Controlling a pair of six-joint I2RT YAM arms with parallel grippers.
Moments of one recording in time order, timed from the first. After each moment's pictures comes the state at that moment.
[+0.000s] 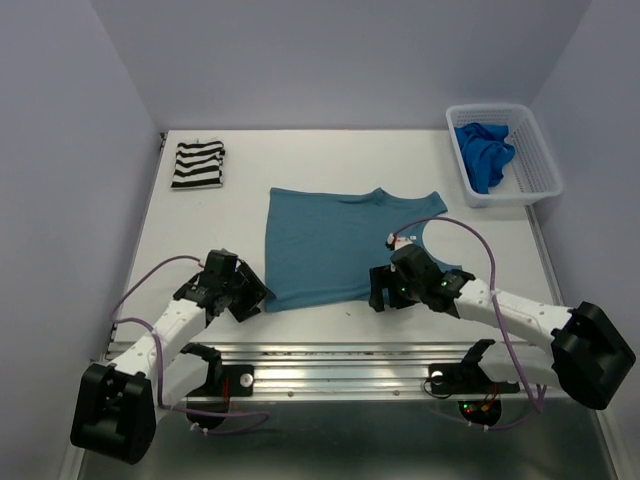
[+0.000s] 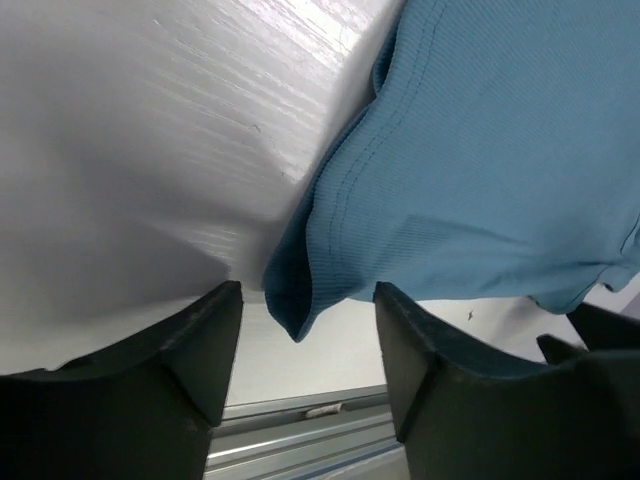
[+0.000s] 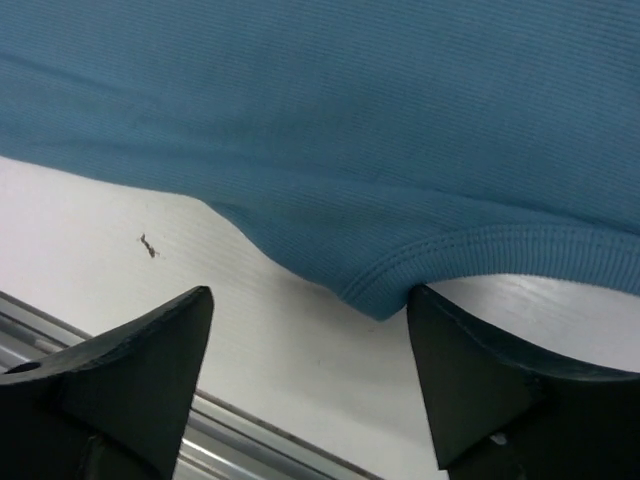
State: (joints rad) left arm -0.29 0.93 0.38 -0.47 0.17 -0.98; right arm 0.75 1.16 0.56 -0.33 0.05 0.50
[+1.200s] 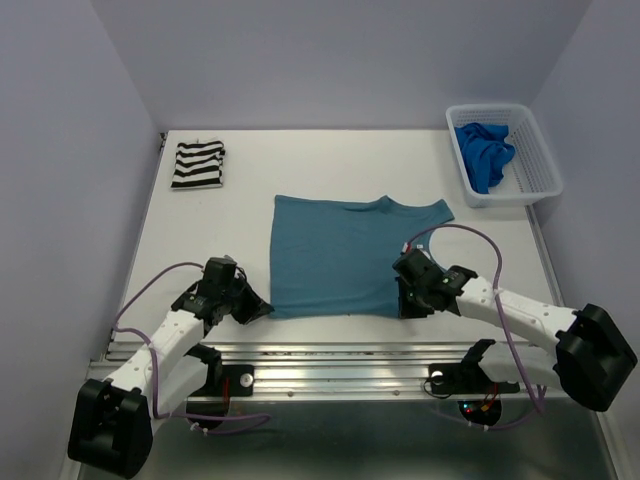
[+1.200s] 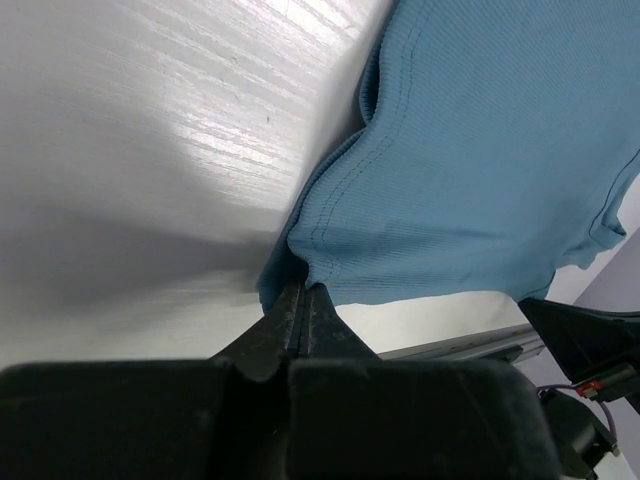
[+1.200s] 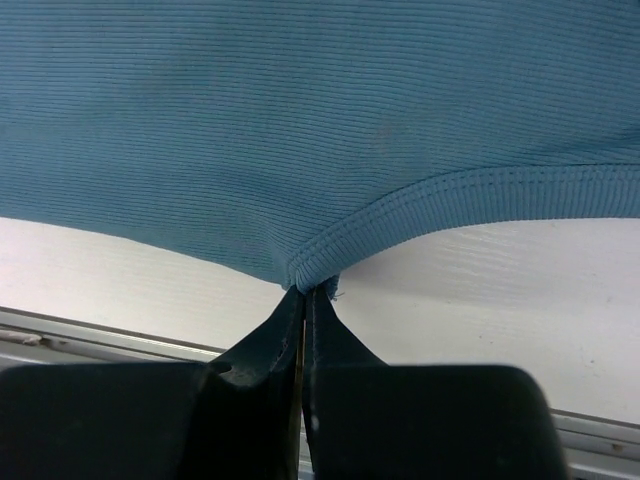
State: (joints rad) left arm -0.31 0.84 0.31 -0.45 0.25 -1.01; right arm 0.75 1.15 0.59 -0.61 0.10 0.69
